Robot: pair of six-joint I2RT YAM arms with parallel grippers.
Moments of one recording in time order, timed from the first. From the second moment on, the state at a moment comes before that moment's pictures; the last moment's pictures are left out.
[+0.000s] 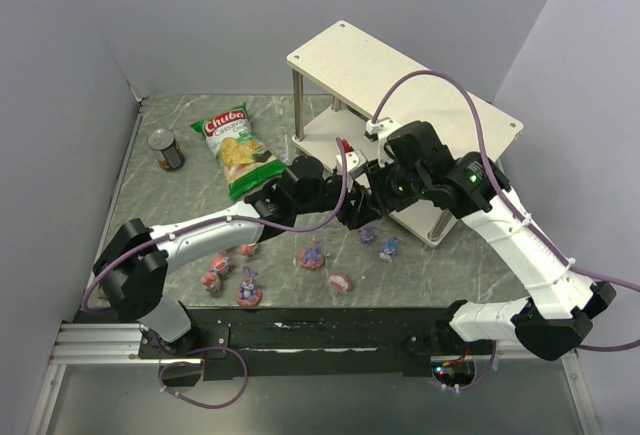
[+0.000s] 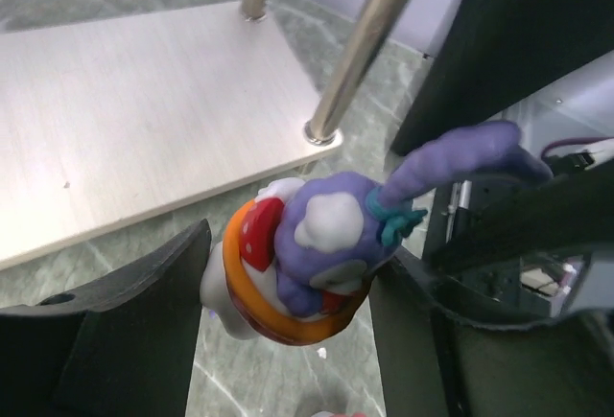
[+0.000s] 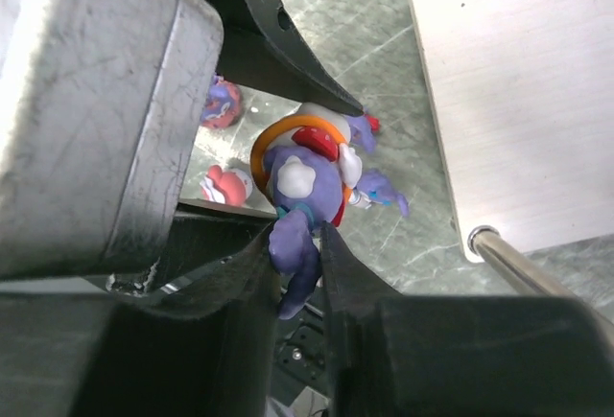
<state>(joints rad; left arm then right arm) -0.91 1.55 1.12 0.22 0.38 -0.17 0.71 1.25 1.58 -1.19 0.06 0.15</state>
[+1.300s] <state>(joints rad) -0.97 2.17 1.48 0.52 0.20 -0.45 0.71 0.96 1.69 -1.12 0.19 0.33</state>
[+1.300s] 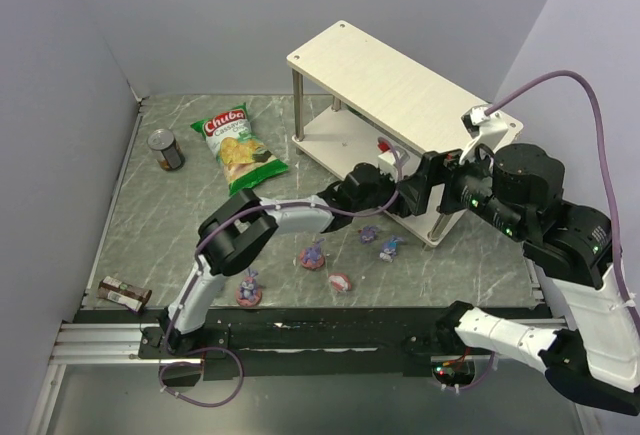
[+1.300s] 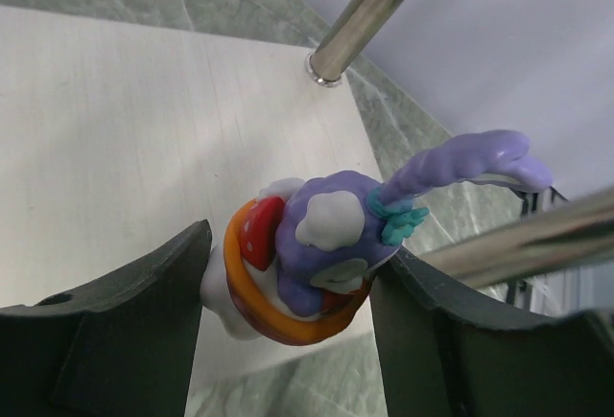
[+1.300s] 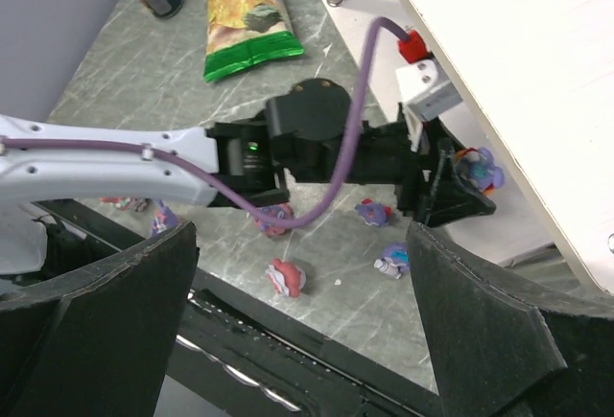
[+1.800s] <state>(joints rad) -1.05 2.28 1.53 0.59 0.11 -0.54 0.71 0.92 1.65 -1.16 0.20 0.33</state>
